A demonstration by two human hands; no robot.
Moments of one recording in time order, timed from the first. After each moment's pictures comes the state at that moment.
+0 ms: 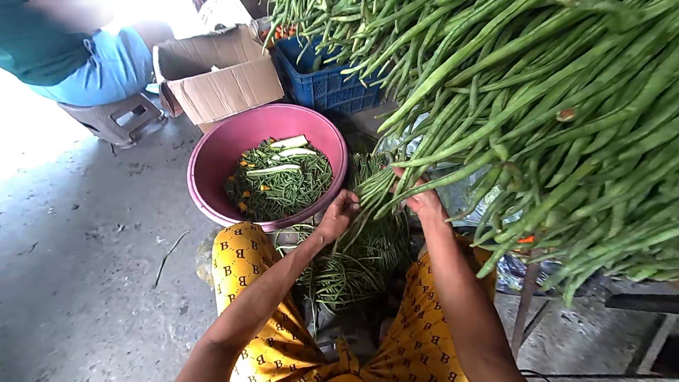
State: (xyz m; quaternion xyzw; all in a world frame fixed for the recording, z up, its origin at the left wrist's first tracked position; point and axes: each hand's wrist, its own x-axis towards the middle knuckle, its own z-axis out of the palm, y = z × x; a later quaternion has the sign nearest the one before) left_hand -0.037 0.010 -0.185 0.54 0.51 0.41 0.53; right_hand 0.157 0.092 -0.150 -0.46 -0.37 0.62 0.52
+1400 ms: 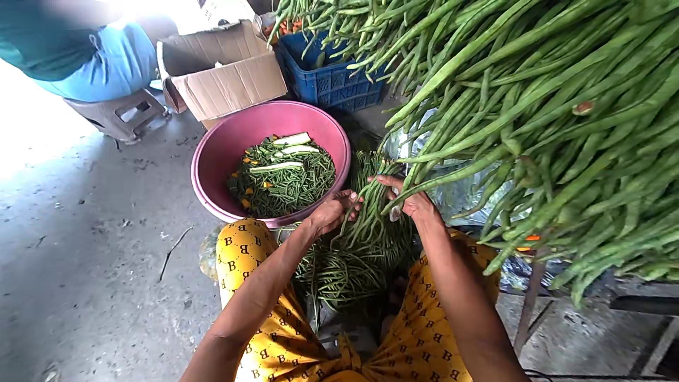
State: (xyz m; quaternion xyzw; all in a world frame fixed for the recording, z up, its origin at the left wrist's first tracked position) left_hand -0.056 0.021 -0.178 0.38 0.42 0.41 0.71; right_hand 0.146 0.075 -0.150 -0.47 -0.47 0.64 0.38
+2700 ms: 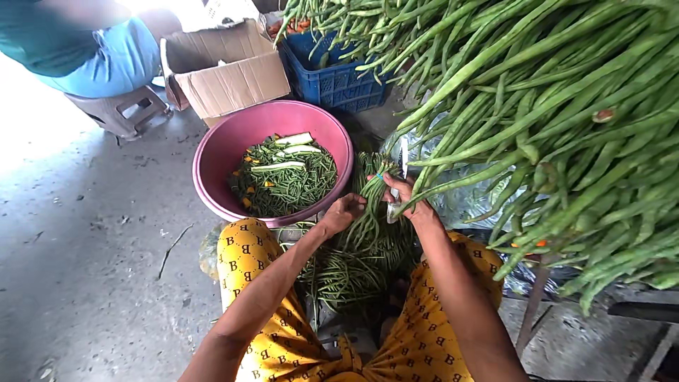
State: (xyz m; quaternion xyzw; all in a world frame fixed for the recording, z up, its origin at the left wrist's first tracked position) left_hand -0.050 0.019 -0.185 0.56 0.53 0.31 0.56; right_hand 0.139 0.083 -0.163 -0.42 -0.46 0.66 0.41
